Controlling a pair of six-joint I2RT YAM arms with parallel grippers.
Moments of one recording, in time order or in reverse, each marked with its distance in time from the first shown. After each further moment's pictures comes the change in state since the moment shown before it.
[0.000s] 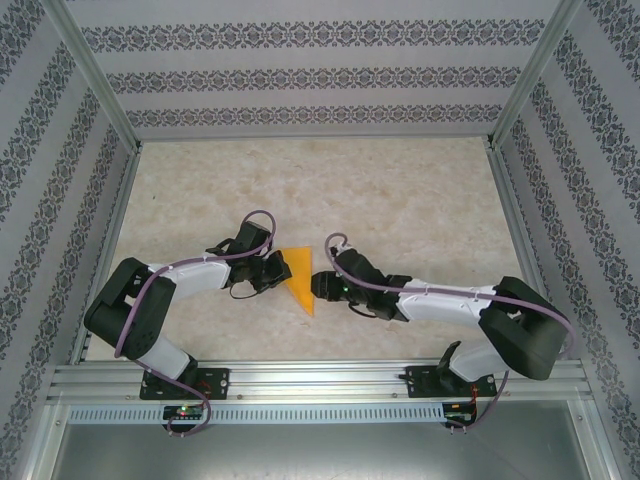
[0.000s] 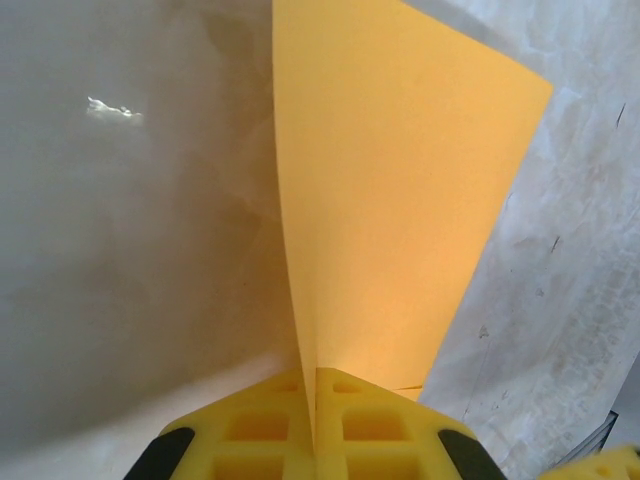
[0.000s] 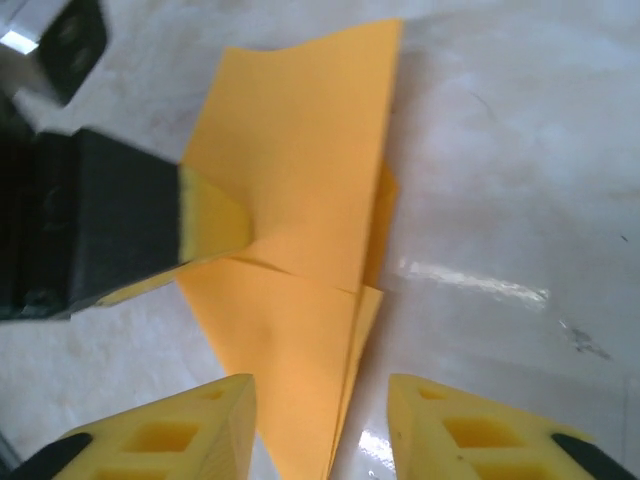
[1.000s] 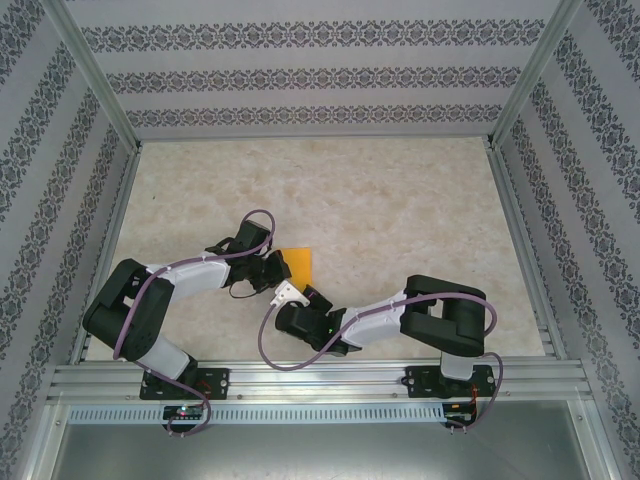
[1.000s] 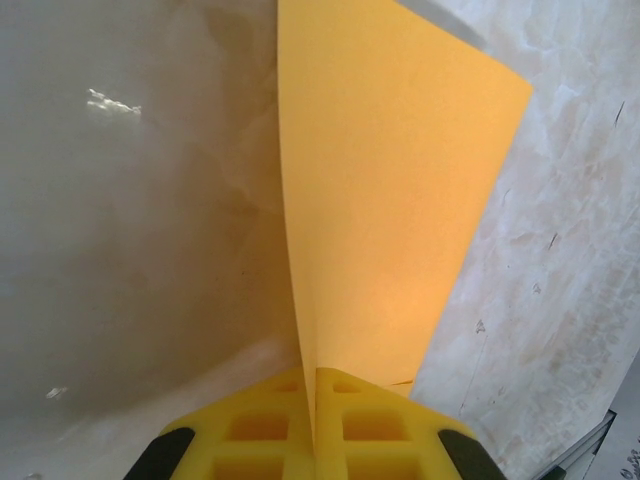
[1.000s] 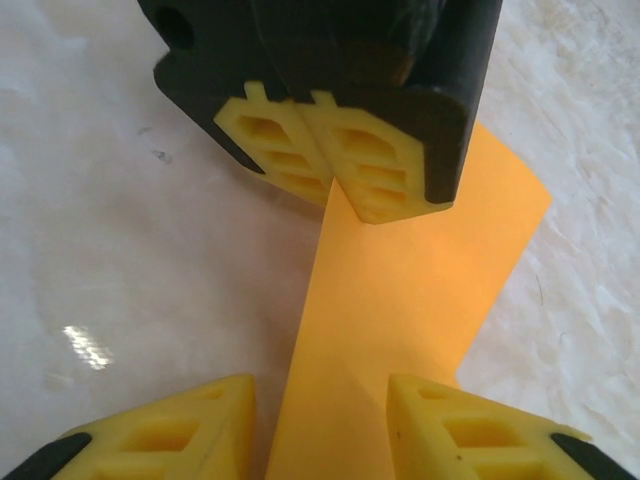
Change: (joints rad) left arm 0.000 -0.009 0.013 -0.034 0.000 -0.001; right arm 0.368 0.410 0.178 0.076 0.694 -0.671
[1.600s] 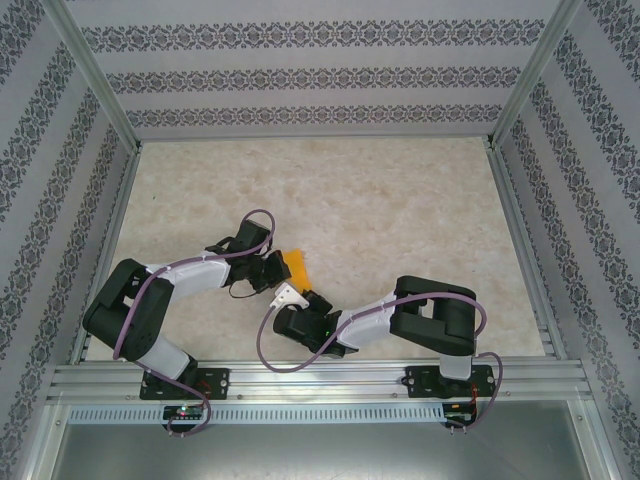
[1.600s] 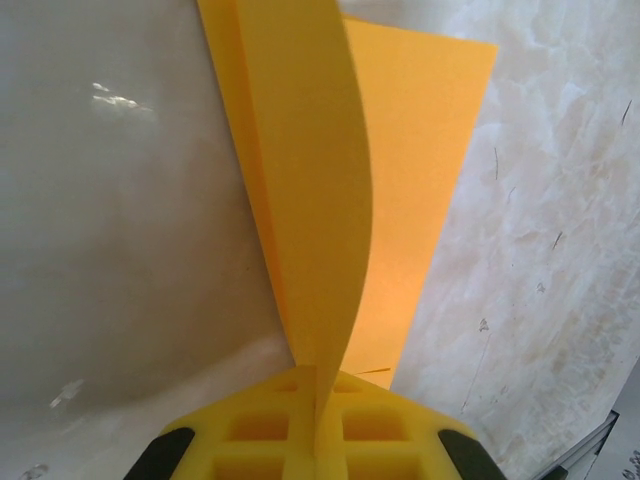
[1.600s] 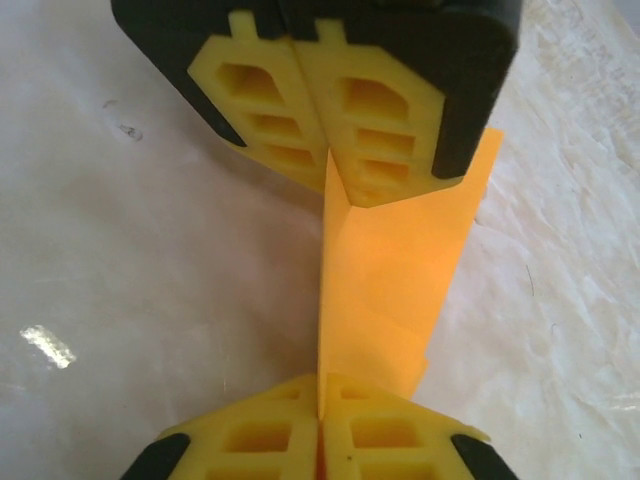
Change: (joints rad) left arm 0.000 0.000 0.008 -0.023 -0.005 0.001; right arm 0.006 0.048 0.007 0.019 0.059 0.012
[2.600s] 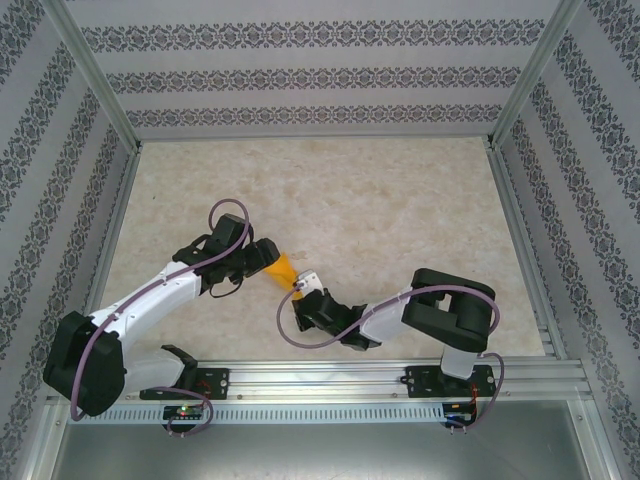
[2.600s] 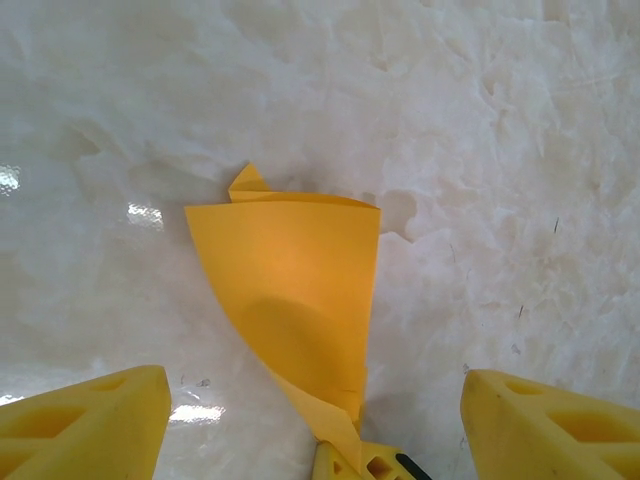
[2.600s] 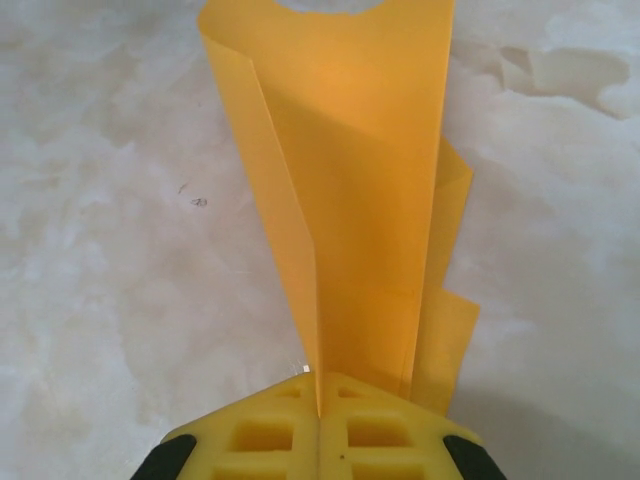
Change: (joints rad) left arm 0.021 -0.327 0.037 -0.274 -0.295 0.034; right arm -0.139 -0.090 -0.225 0.383 -0.452 0.388
